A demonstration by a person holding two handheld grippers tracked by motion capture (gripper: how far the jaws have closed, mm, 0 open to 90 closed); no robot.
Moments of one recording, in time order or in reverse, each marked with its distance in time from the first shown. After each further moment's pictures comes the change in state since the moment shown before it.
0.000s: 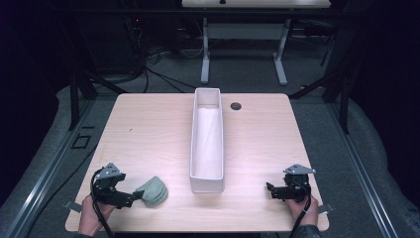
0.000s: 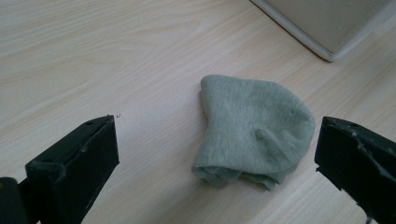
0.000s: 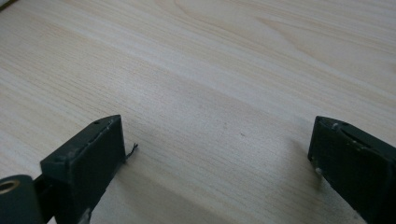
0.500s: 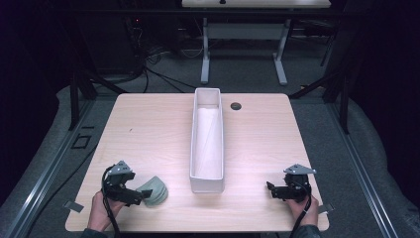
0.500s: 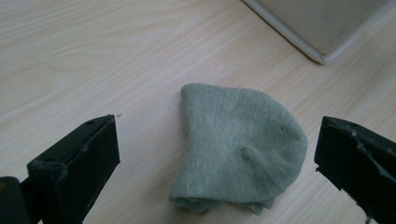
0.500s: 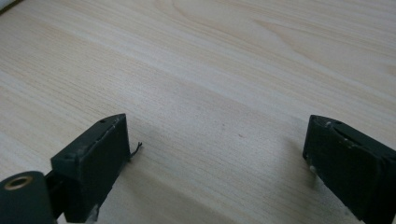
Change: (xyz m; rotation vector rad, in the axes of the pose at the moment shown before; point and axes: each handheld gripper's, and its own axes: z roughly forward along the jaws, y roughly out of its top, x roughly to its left) left arm -0.005 0.010 0.025 0.045 -0.051 -0.005; right arm -0.001 0.000 -0.001 -0.010 -0.002 0.004
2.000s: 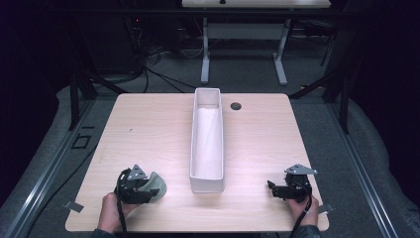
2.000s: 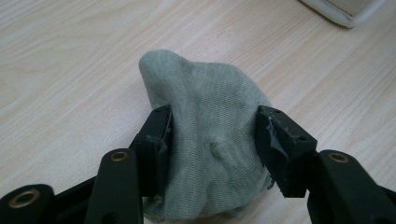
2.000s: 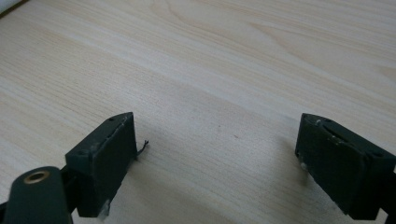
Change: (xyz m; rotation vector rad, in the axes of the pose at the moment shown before) left arm -0.023 0.001 0.023 0.091 0.088 0.113; right arm -0.001 0.000 -0.002 -0.005 -0.007 0.007
